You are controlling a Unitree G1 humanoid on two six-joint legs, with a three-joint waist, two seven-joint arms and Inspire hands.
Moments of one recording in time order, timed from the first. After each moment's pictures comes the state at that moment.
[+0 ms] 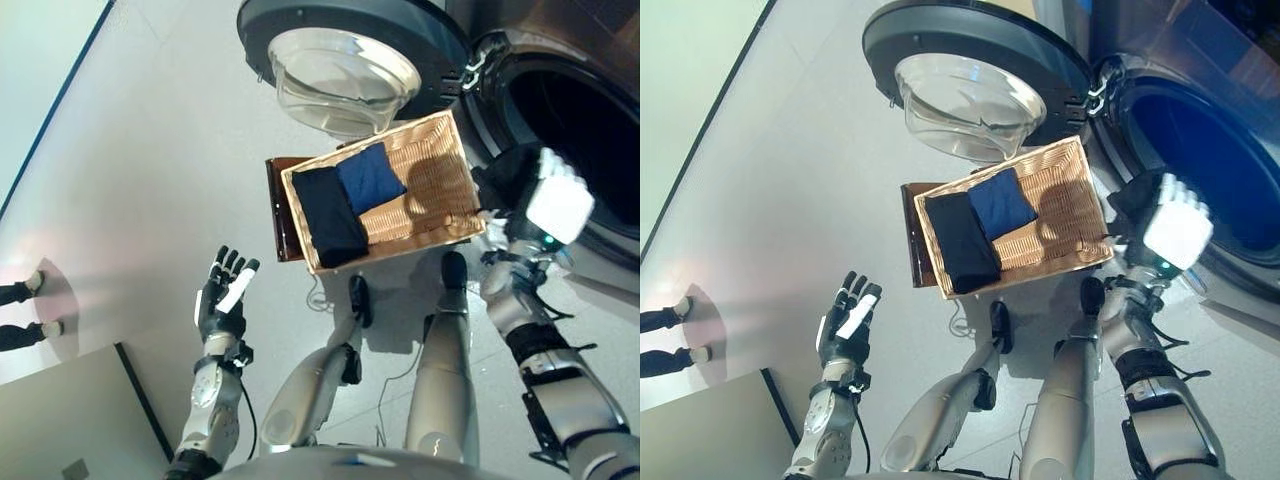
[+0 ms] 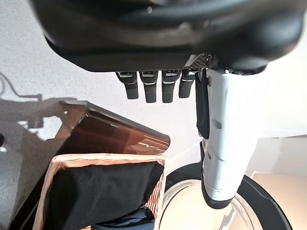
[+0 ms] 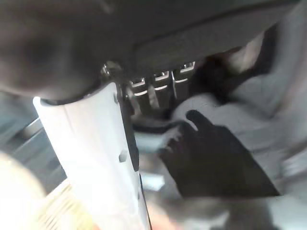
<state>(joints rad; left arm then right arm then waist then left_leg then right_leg) 0.13 0.10 -0.21 0.32 -0.70 -0.42 0.14 -0.50 -0.60 0.30 0.75 -0.61 0.15 -0.79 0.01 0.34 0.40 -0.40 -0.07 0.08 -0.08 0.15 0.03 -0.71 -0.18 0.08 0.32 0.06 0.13</state>
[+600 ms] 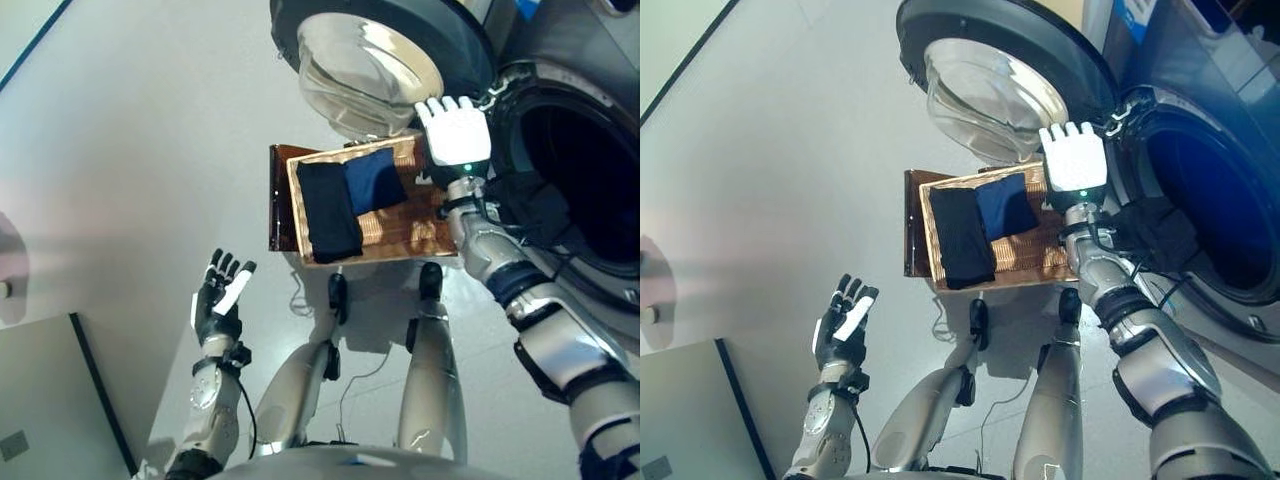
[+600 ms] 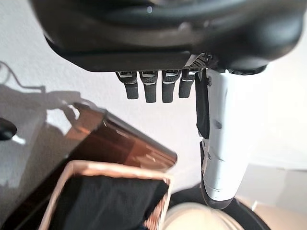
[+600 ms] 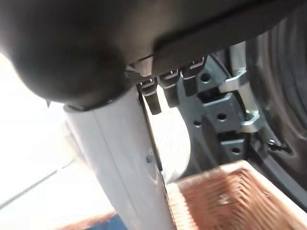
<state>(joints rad) 0.13 0.10 -0.16 0.35 -0.68 -0.42 0.16 -0.88 -0.59 0.66 0.86 -0.82 0.17 -0.58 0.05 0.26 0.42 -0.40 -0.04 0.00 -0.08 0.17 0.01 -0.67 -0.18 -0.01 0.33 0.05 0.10</state>
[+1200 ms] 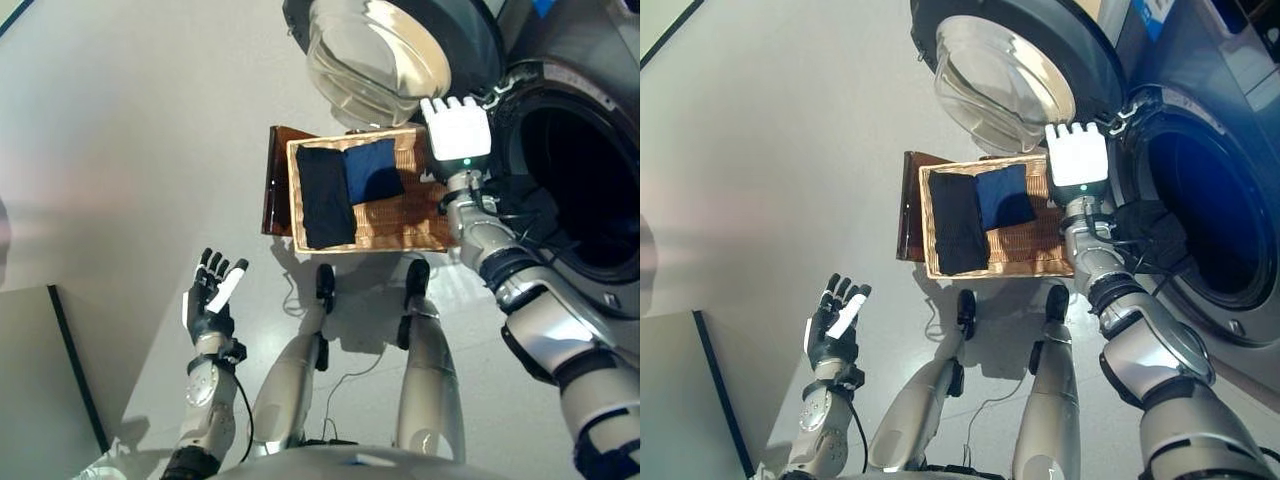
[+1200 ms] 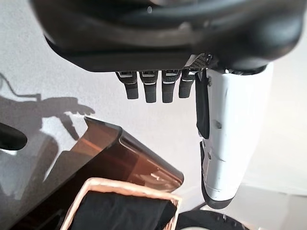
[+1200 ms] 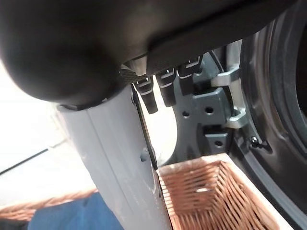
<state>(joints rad) 0.12 0.09 -0.13 0.35 -0.64 -0.42 0.22 -0.97 -0.53 0.71 1.04 -0.77 0.18 -0.59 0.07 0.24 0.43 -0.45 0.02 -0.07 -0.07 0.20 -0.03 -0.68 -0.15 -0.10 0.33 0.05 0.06</state>
